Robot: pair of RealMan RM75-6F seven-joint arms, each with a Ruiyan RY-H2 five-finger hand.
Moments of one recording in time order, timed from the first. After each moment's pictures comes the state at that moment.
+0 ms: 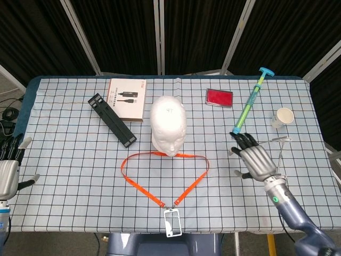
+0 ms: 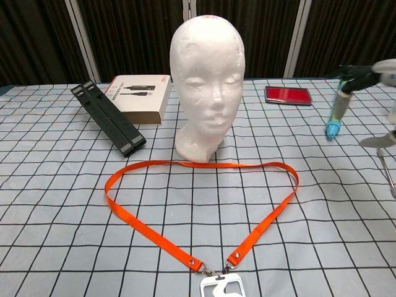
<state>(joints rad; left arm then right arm) -0.13 -1.14 -0.11 -1.71 1.38 1.48 0.27 0.50 -1.18 0.19 -1.72 -1.36 0.95 -0.19</state>
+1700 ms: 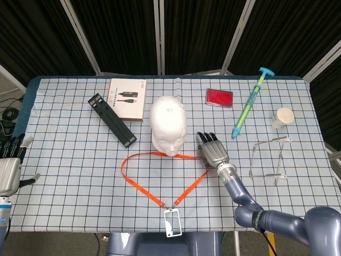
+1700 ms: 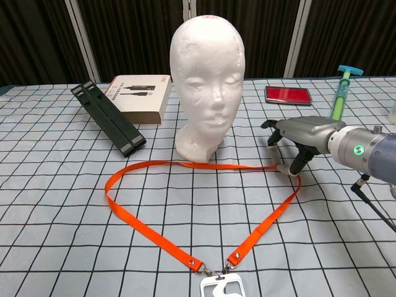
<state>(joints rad) -0.16 -1.15 -0.11 -1.68 1.33 1.42 0.25 0.78 -1.67 0.17 -1.28 -0.95 0.86 -0.44</state>
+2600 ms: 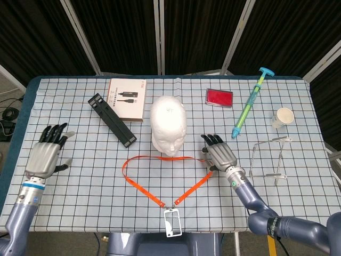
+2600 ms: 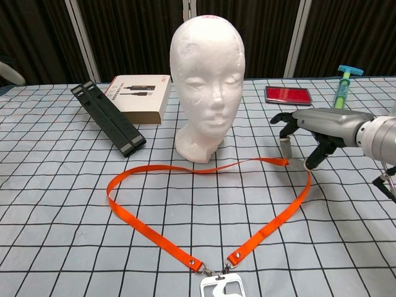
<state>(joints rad) -0.38 -1.26 -0.18 -1.68 1.30 1.20 0.33 0.71 -1.52 0.15 -1.46 -1.06 0.89 -0.30</state>
